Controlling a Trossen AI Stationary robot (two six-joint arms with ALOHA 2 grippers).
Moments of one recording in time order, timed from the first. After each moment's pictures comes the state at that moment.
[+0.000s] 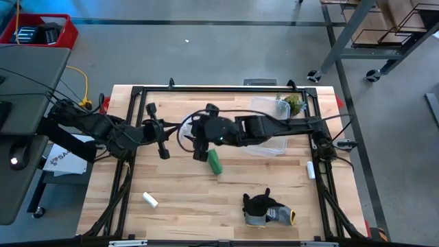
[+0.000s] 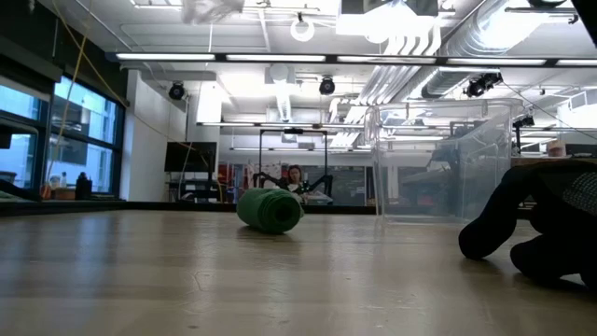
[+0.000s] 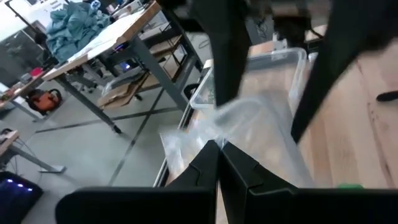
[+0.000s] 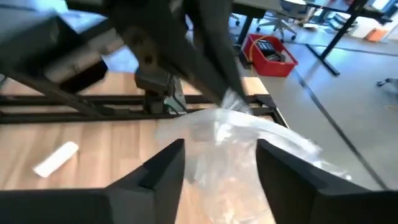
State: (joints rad) left arm -0.42 1.01 1.15 -0.61 -0.87 0.14; right arm 0.16 2.07 2.26 -0.68 0.43 -0.03
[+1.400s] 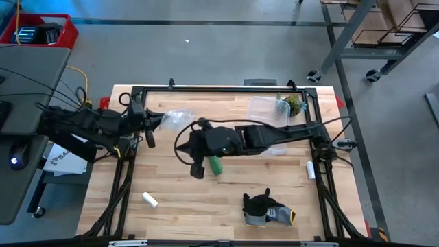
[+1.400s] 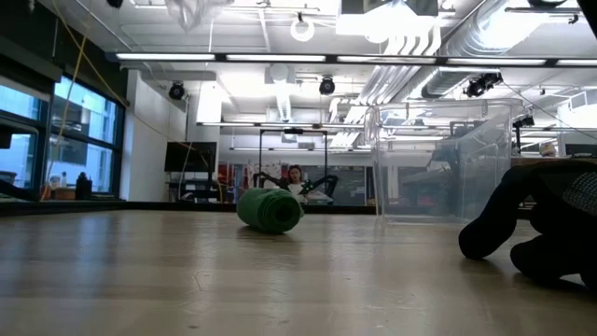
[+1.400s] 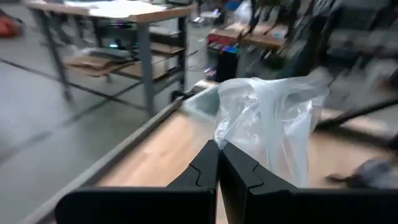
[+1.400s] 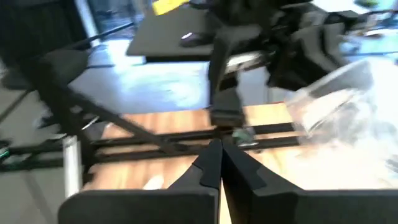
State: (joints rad) left arm -0.25 0.68 0.90 -0.47 -0.69 -0.22; right arm 0.22 2.08 2.26 -0.51 0.27 0.11
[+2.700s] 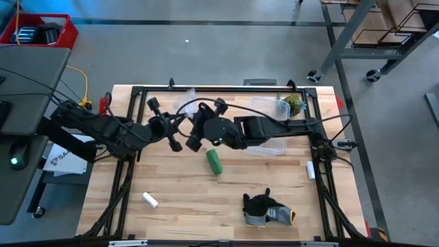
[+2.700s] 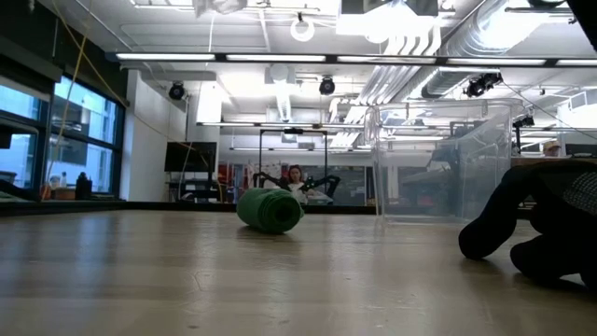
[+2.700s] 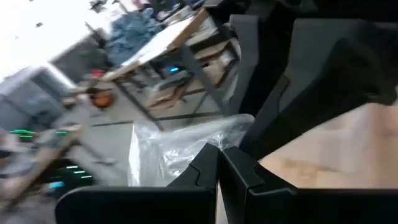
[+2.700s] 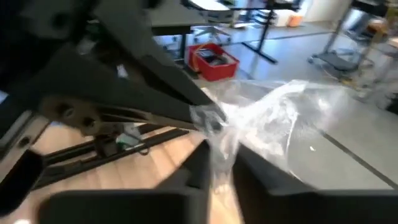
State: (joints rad) left arm -0.39 1.13 1.24 -0.47 -1.04 0.25; right arm 0.16 2.11 2.35 -0.69 0.72 0.18
